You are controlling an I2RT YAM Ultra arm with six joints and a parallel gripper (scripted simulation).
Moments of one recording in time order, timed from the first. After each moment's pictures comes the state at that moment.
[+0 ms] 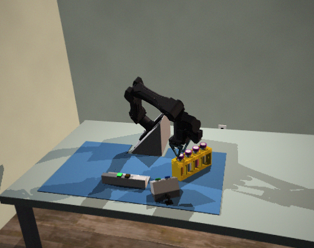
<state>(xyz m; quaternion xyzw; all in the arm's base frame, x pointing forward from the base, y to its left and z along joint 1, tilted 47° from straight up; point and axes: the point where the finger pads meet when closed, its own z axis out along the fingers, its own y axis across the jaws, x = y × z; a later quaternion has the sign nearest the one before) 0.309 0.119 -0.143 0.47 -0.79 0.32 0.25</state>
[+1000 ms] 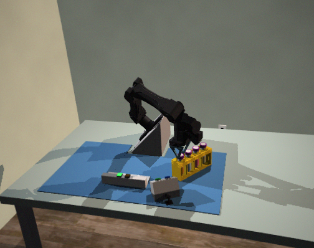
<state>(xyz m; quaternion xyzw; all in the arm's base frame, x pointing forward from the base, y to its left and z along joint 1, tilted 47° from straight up) 0.308 0.115 -0.149 0.47 -0.79 0.32 0.25</state>
